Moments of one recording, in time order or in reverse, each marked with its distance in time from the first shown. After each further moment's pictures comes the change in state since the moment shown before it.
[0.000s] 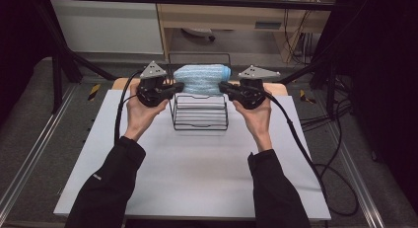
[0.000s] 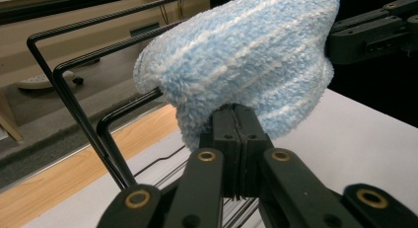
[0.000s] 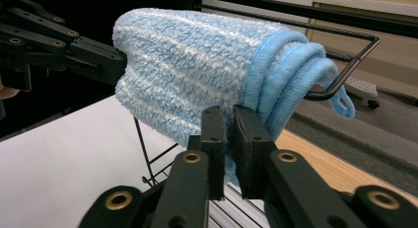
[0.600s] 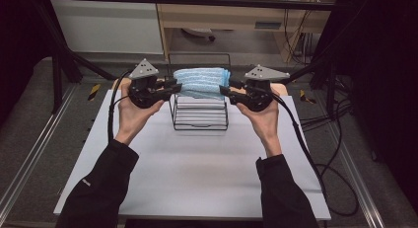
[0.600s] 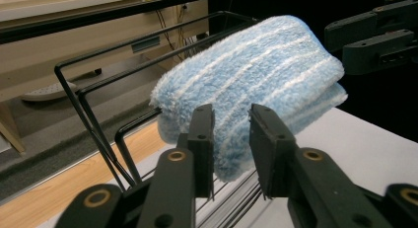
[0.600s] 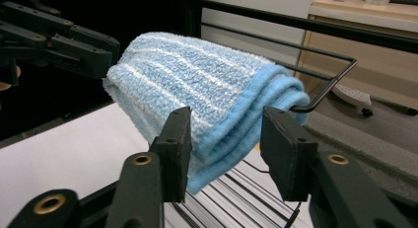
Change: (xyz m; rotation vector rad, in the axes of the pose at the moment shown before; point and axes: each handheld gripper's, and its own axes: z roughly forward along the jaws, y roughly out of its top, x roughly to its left) left arm -0.009 0.011 -0.030 -0.045 0.008 0.009; right arm 0.007 0.010 -0.027 -0.034 -0.009 -0.012
